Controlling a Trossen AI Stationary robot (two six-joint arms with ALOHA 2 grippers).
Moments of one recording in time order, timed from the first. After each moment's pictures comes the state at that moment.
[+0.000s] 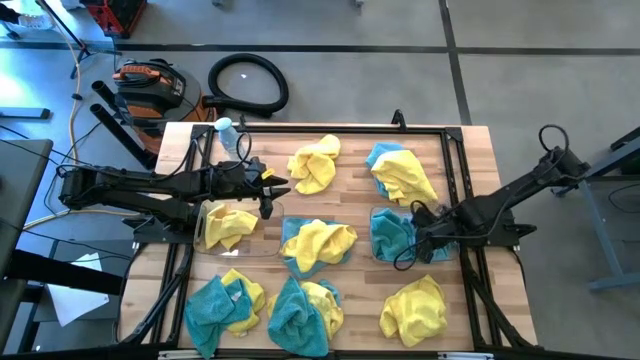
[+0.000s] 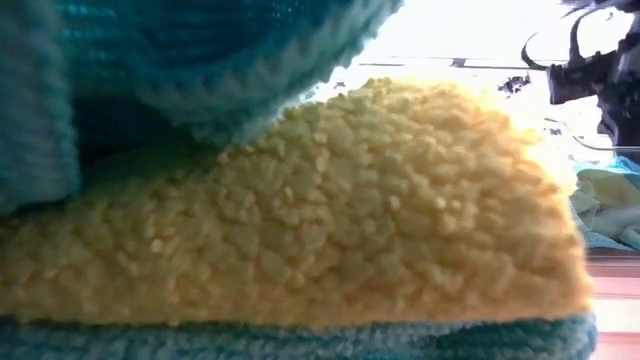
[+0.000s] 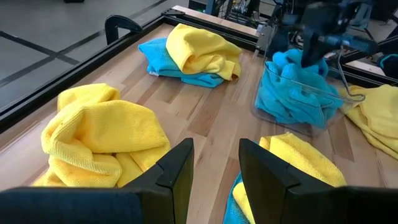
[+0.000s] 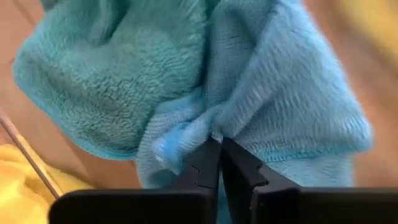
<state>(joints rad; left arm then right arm) 0.13 1.01 0.53 0.09 -0.14 -0.22 0.45 1.01 0.58 -0.87 0.15 1.05</state>
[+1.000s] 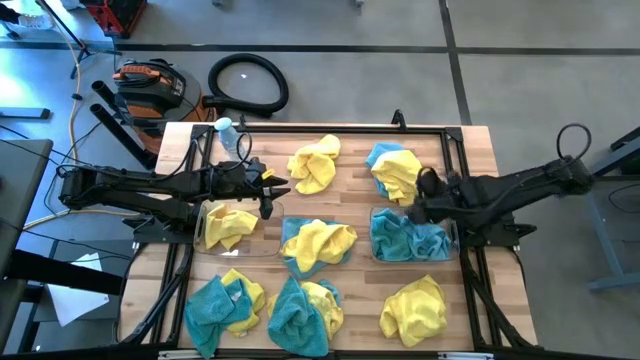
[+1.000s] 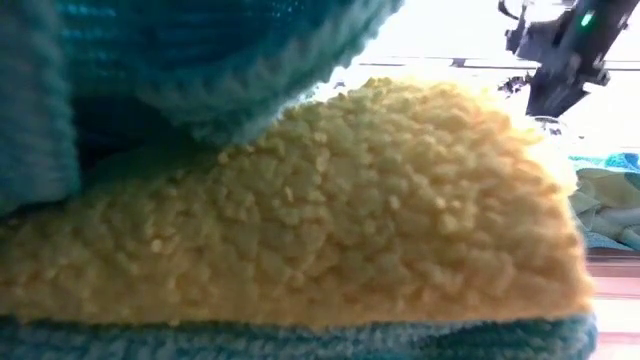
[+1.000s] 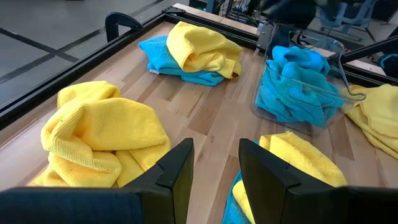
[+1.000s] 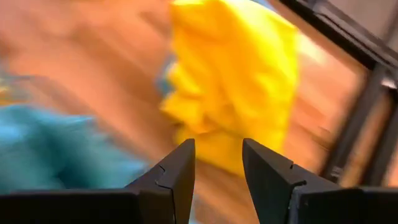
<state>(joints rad) 0.13 1.01 0.53 0.09 -0.14 -0.23 0.16 1.01 0.82 -1.20 0.59 0.99</state>
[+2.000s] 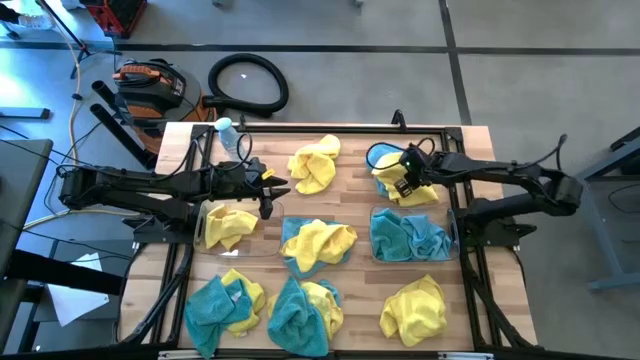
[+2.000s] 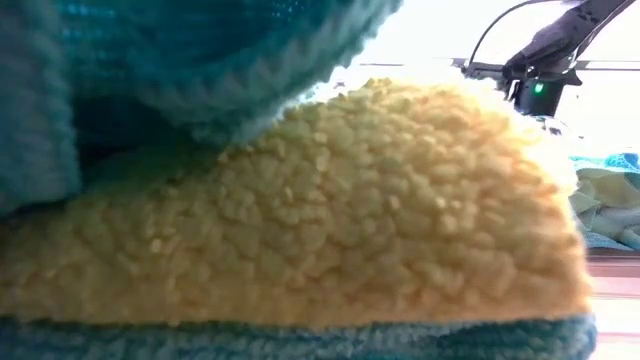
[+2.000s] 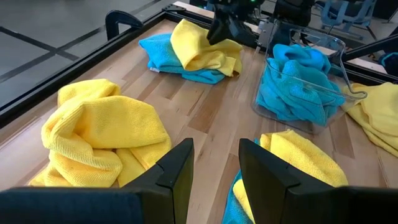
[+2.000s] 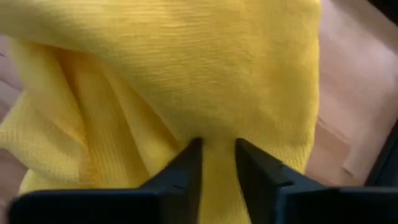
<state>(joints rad) 0.13 1.01 0.53 0.08 -0.14 -0.23 -0.56 1.21 0.57 -0.57 0.29 0.31</state>
